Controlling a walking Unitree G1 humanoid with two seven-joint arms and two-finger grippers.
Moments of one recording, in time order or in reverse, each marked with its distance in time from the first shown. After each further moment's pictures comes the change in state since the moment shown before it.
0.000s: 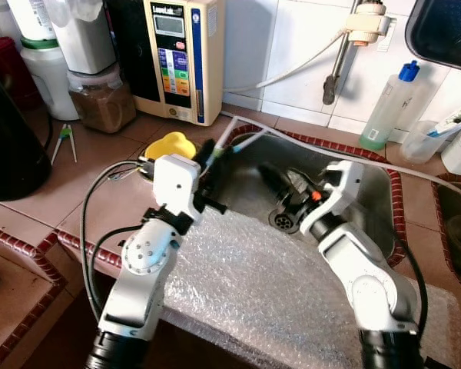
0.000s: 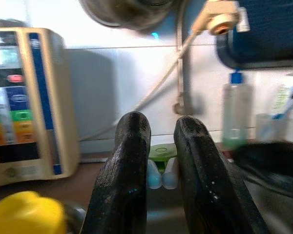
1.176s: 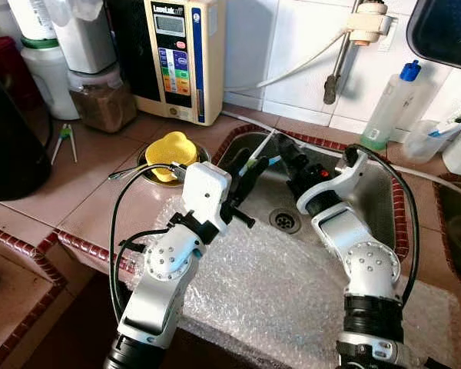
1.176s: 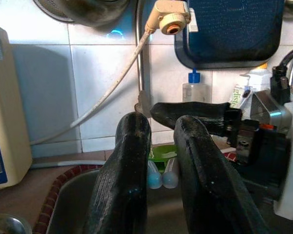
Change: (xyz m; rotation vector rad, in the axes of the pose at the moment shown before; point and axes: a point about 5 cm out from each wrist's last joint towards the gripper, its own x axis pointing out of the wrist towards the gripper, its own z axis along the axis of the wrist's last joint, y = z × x) left arm 0.005 -0.028 -0.002 -0.047 -0.003 -0.113; right arm 0.026 -0.002 0.011 0.466 -0.094 -0.038
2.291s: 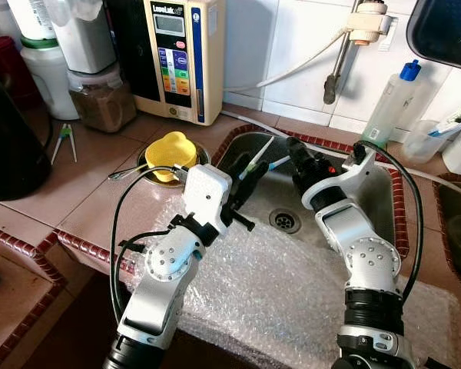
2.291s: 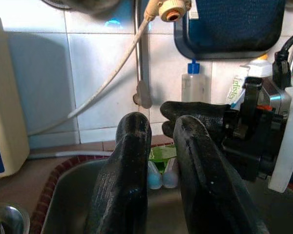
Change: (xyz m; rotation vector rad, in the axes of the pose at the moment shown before) left arm -0.002 0.001 -0.006 -0.008 0.034 0.000; right arm 0.002 -0.005 0.011 0.019 -0.055 -0.012
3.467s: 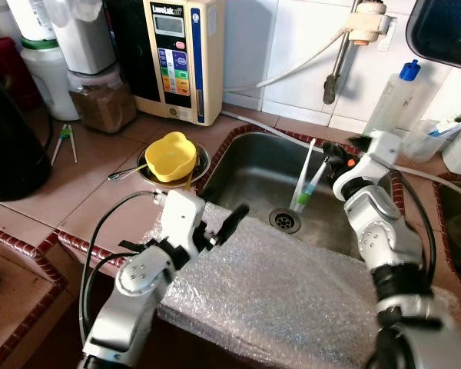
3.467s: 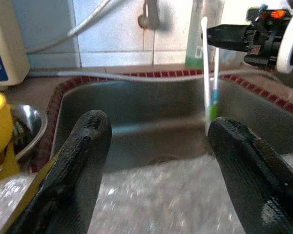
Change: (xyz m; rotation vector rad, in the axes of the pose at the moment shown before) left arm -0.046 0.026 -0.036 -0.062 0.273 -0.017; right arm 0.012 -0.050 0.058 -0.878 0.001 -0.272
